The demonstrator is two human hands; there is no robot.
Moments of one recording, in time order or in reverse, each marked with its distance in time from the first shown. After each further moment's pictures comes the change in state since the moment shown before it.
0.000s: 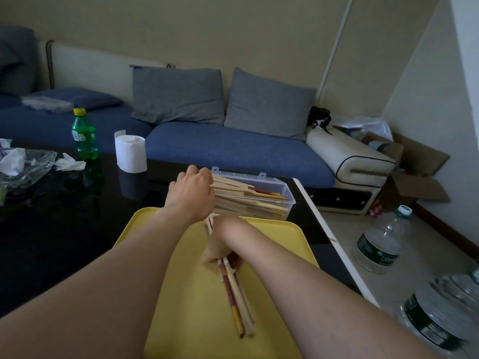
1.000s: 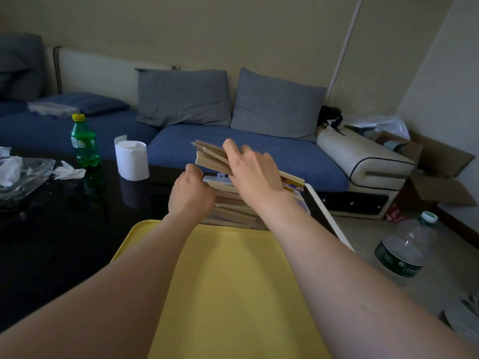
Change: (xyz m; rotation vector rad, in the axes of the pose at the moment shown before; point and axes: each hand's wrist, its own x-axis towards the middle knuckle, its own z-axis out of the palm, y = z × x) left_hand 0.041 -0.008 0.017 -0.365 0.138 -0.301; right_hand 0.061 0.047 -0.073 -0.218 1.083 -0.247
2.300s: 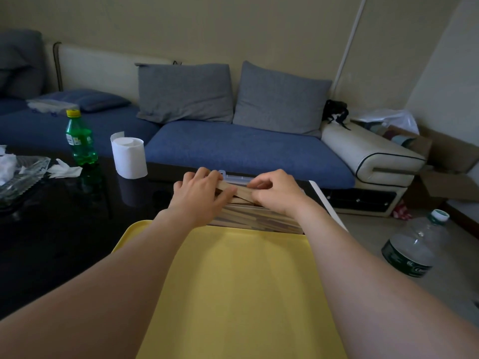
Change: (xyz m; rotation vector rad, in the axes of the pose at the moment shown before) left_hand 0.011 -0.015 0.018 0.417 -0.200 0.348; right_hand -0.027 0.066 0.039 0.783 -0.390 0.404
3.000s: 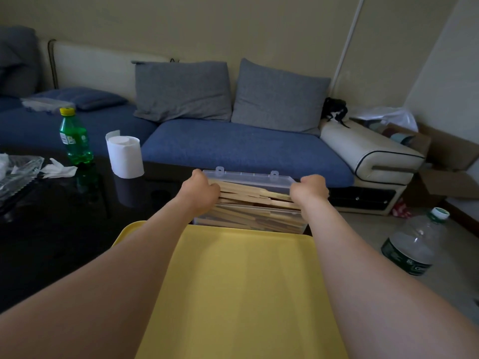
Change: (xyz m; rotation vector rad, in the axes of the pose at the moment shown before) left_hand 0.025 0.002 0.002 -0.563 -0.146 -0.393; right_hand 0.024 0.047 -0.009 0.297 0.480 0.525
